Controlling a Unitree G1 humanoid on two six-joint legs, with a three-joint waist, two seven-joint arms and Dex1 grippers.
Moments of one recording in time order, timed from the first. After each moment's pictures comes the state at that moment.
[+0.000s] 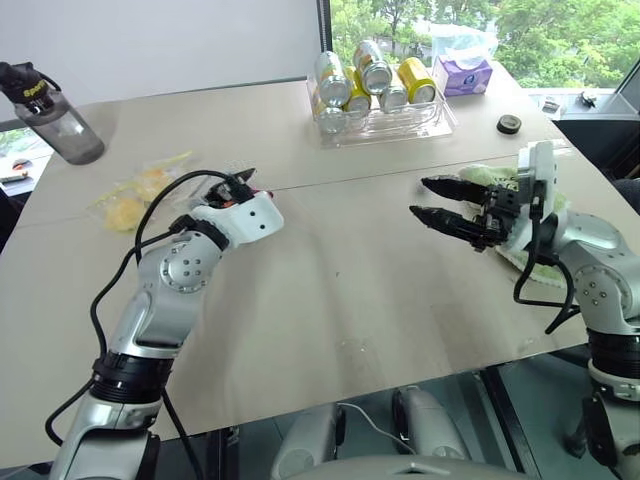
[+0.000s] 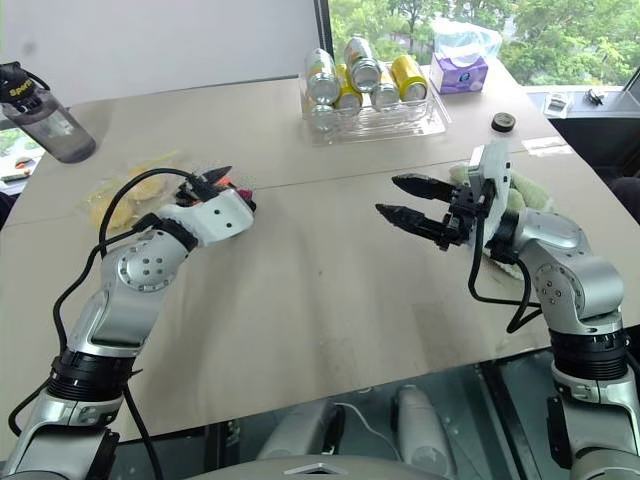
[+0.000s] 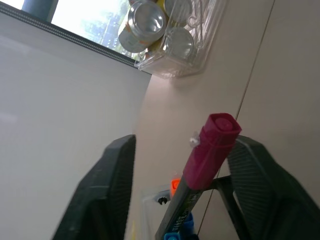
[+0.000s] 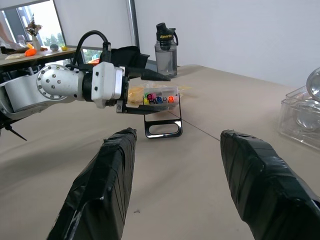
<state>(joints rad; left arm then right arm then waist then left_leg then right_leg) -0.33 0.69 -0.04 -0.16 0.44 0.12 -0.39 -0.47 -0.56 -0.09 -0.26 0.69 0.55 0.95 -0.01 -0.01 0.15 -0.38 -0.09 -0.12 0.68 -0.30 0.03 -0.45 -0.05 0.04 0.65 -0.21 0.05</state>
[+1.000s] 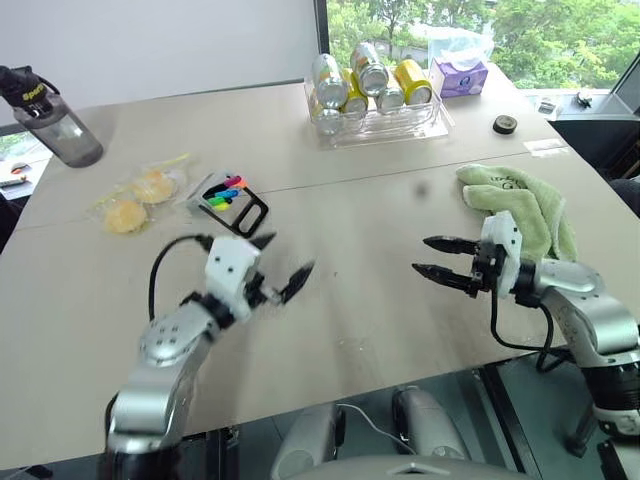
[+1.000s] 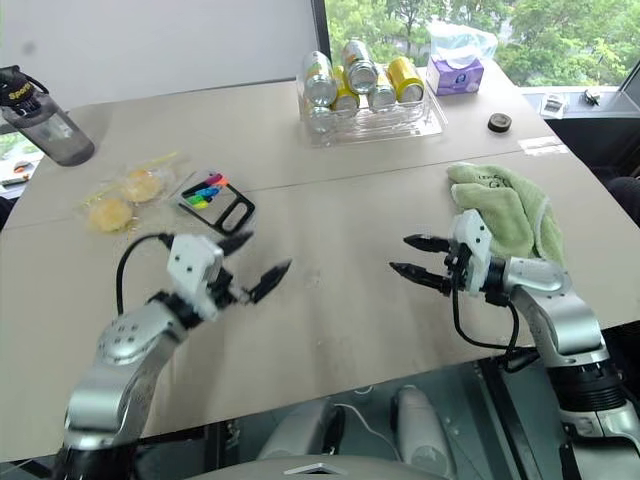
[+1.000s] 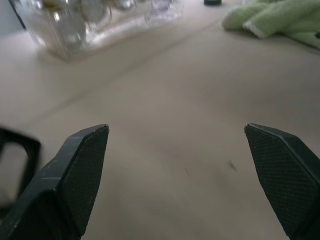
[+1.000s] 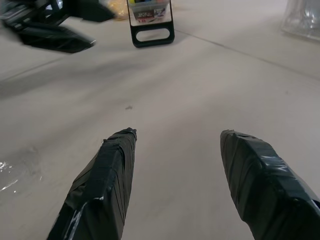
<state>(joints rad) 0.15 0.45 0.15 -0.52 -0.32 0.39 -0.59 -0.23 -0.58 0.02 -0.14 0.46 0.34 1.00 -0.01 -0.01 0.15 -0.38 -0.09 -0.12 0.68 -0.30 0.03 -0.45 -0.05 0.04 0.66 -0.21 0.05</state>
